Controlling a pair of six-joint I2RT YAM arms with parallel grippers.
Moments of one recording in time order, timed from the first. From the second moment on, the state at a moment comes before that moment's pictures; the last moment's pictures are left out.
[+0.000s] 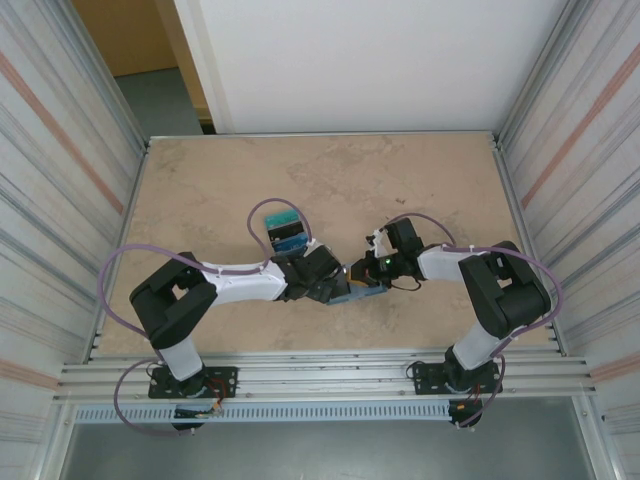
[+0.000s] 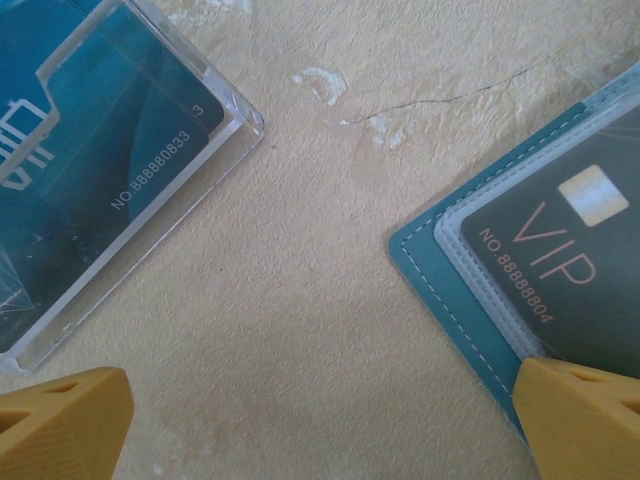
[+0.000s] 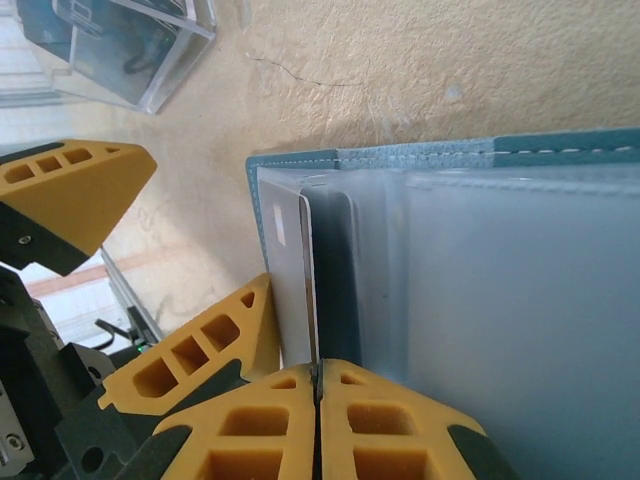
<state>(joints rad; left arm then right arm) -0.97 1.72 0.93 -0.35 -0.39 -0.42 0.43 1.63 0.66 -0.03 -0.75 0.71</state>
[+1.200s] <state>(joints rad) -0.92 1.72 0.93 -0.32 -0.33 -0.42 0.35 1.62 0.64 -0.08 -0.82 0.62</state>
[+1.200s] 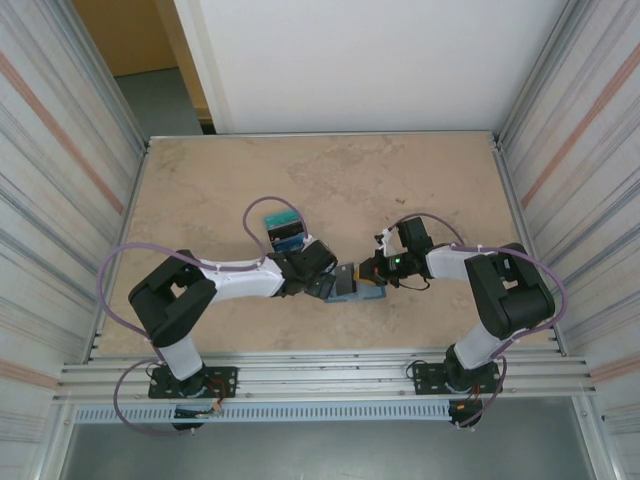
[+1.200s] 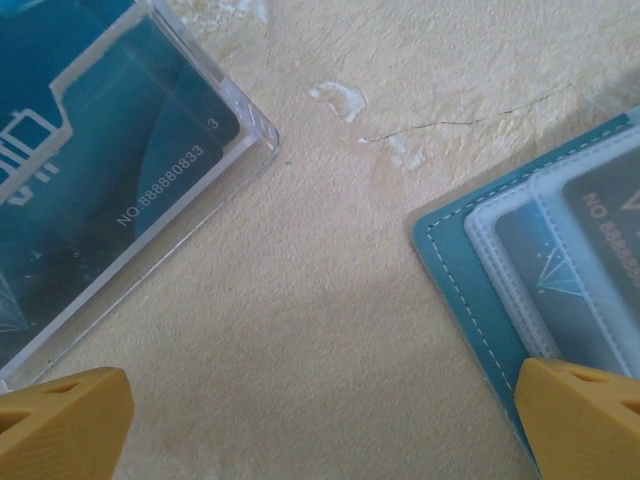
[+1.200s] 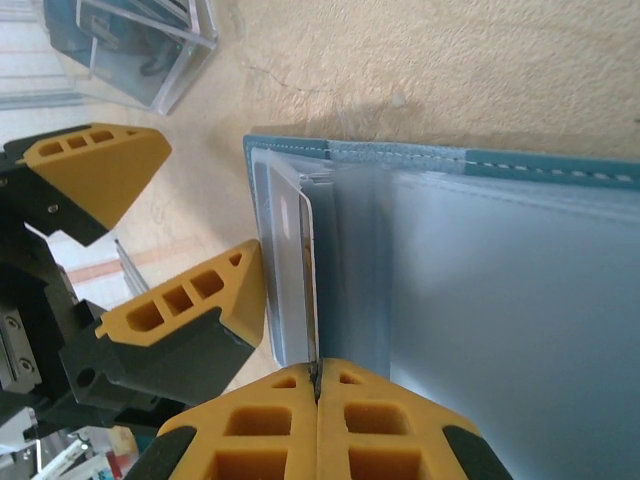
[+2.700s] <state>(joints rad) -0.94 1.79 1.03 -0.36 -0.29 -0.36 0.34 1.62 0.64 -0.08 -0.81 0.63</state>
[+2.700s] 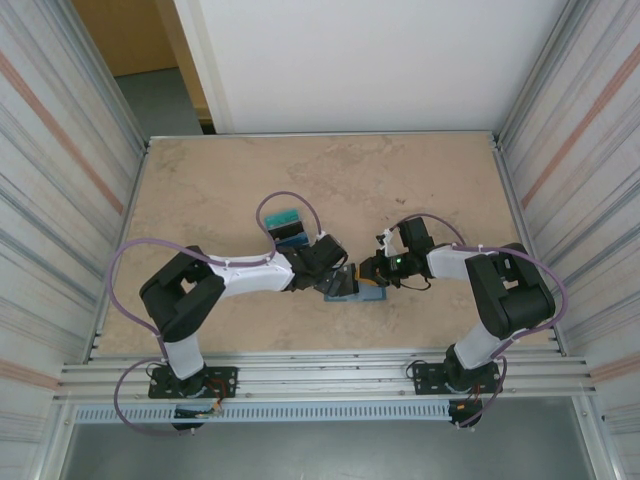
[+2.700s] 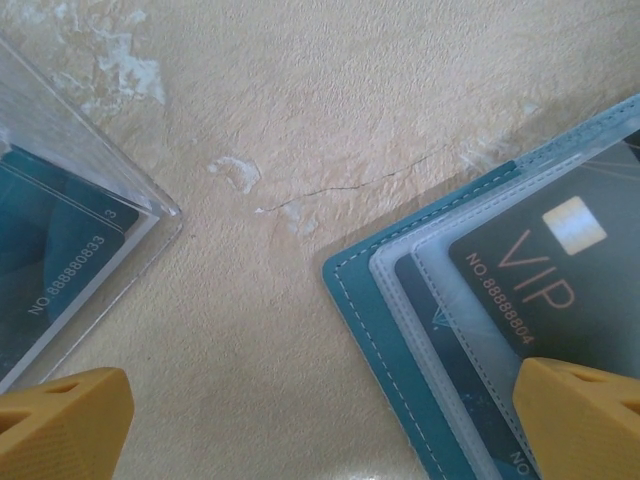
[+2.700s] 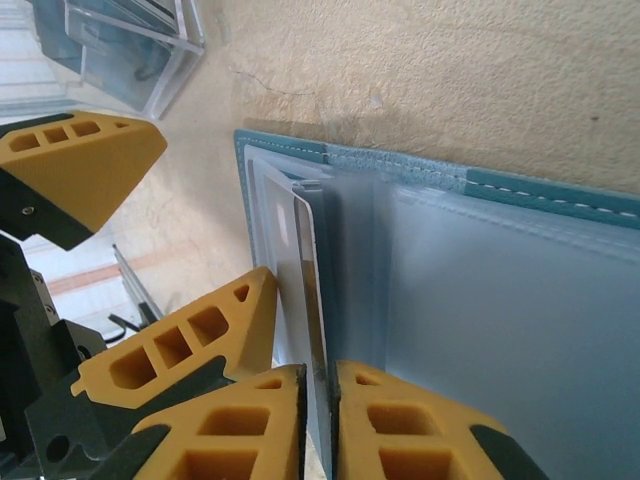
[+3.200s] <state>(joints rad) -0.94 1.79 1.03 -0.36 -0.29 -0.37 0.36 1.64 0.61 0.05 -0.83 0.70</state>
